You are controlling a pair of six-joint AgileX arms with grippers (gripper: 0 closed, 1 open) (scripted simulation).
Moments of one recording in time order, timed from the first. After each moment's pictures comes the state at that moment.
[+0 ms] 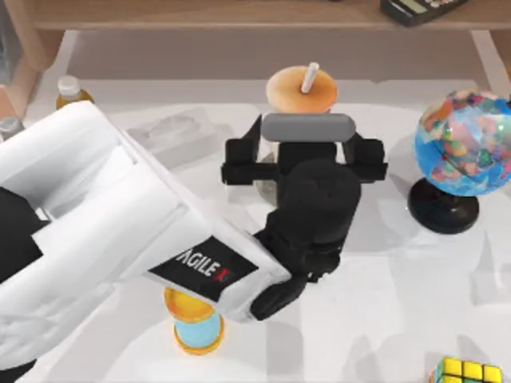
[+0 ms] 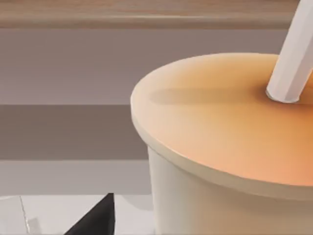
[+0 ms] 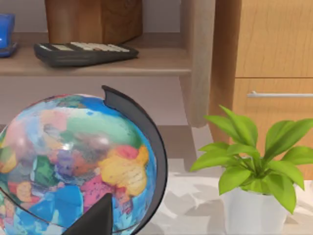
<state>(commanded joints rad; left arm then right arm) -0.93 2.17 1.04 1.00 -0.87 -0.11 0.00 0.00 0.00 0.00 0.00 0.00</state>
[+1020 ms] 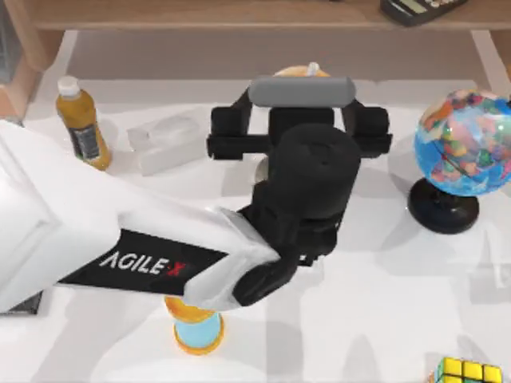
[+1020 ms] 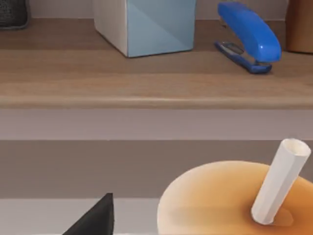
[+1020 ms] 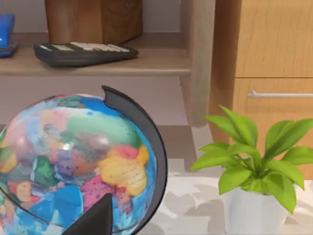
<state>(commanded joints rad) -0.94 1.94 1.00 0.81 -0.88 -0.11 0.00 0.00 0.00 0.00 0.00 0.00</state>
